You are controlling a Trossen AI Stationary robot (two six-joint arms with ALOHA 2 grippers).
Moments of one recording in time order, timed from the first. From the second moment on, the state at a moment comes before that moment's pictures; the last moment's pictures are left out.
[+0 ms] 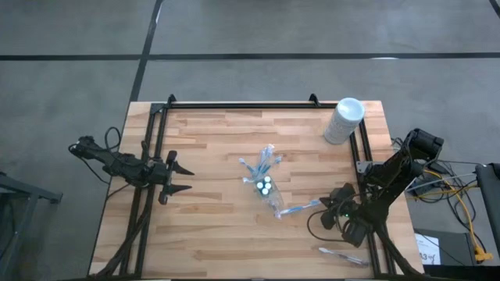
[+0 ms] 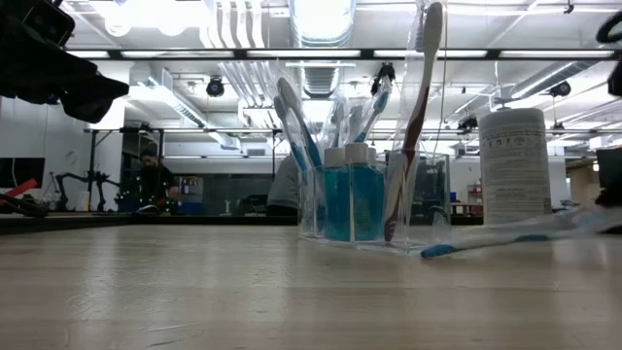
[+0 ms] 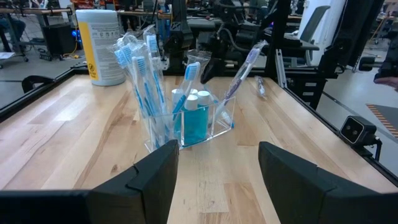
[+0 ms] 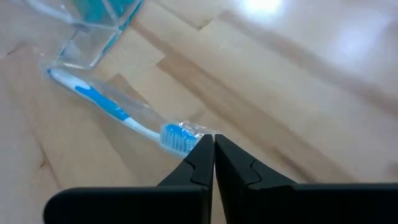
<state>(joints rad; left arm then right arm) -0.45 0.07 0.11 -0.23 -0.36 -0.11 1.00 1.48 0.56 -0.67 0.83 1.85</state>
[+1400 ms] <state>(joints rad) -0.45 0.07 0.11 -0.23 -0.36 -0.11 0.55 1.18 1.40 -1.47 0.63 1.17</state>
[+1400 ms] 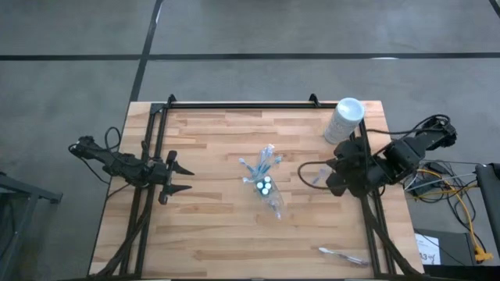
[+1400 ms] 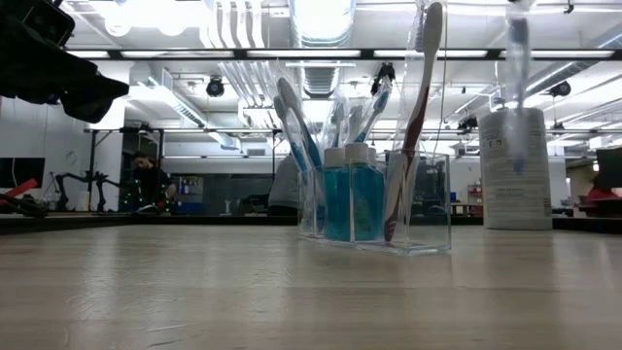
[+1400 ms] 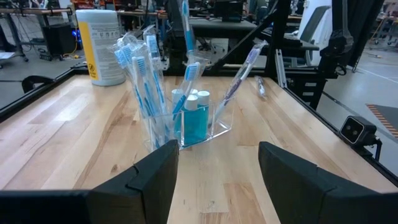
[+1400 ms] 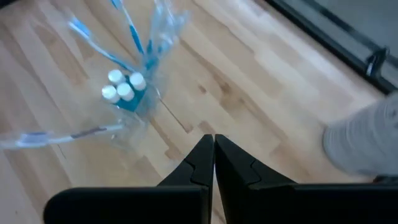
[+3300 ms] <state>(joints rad) -0.45 0.07 0.11 -0.23 -0.36 -0.11 0.17 1.51 1.76 -0.90 0.41 0.34</state>
